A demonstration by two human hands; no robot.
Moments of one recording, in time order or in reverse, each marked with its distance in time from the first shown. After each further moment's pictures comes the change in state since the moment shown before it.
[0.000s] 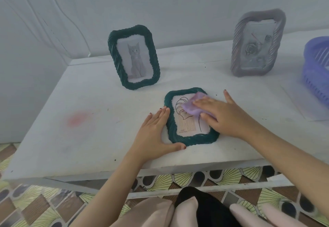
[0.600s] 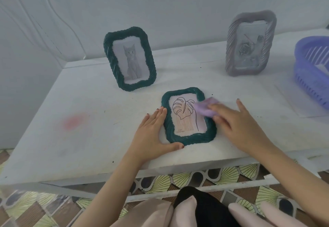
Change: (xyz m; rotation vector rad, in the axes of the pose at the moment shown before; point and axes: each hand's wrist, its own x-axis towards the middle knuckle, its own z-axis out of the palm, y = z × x) left_hand -0.001 0.000 0.000 -0.006 -0.006 -0.011; right_hand -0.046 -0.006 0.007 0.097 0.298 0.116
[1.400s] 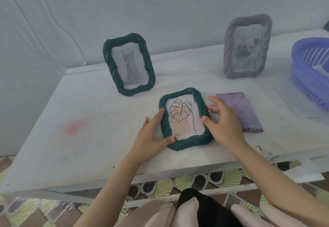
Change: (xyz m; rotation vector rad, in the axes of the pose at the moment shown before) left_hand 0.005 -0.007 0.002 -0.479 -0.032 -0.152; right_hand 0.022 -0.030 0.020 0.461 0.207 0.408
